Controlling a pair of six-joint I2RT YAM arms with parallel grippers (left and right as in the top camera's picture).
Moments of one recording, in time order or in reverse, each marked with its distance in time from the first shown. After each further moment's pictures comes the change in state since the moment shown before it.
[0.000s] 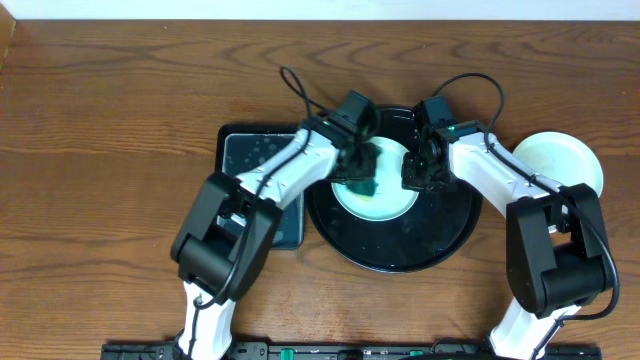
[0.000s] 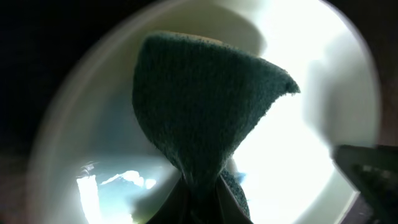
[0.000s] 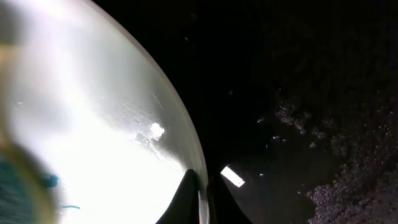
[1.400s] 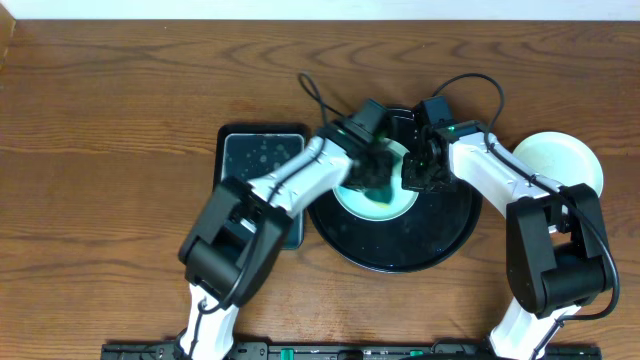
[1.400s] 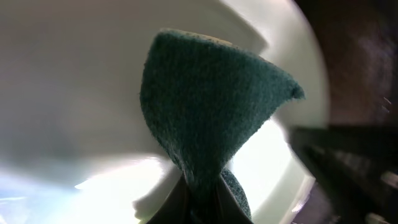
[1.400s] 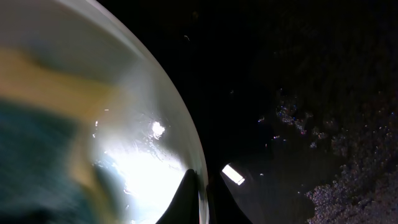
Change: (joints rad) left arm -0.064 0.002 0.000 0.040 0.039 -0.039; right arm 0.000 0.000 0.000 -0.005 -0.002 0.000
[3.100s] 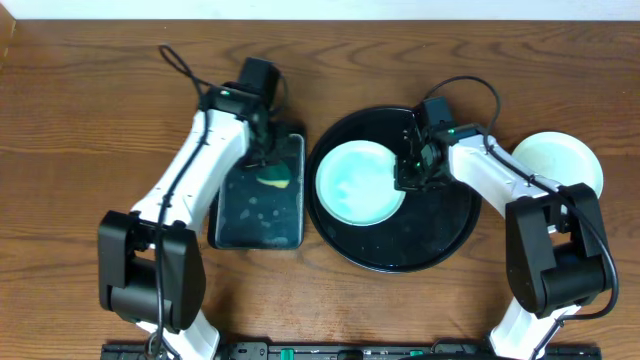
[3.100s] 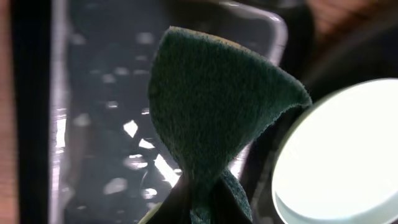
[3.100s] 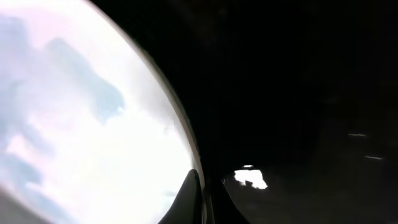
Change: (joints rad) left arm 0.413 -0.257 -0.004 -0.449 -0.208 0.131; right arm -0.002 -0.003 -0.025 0.084 -0.190 -0.070
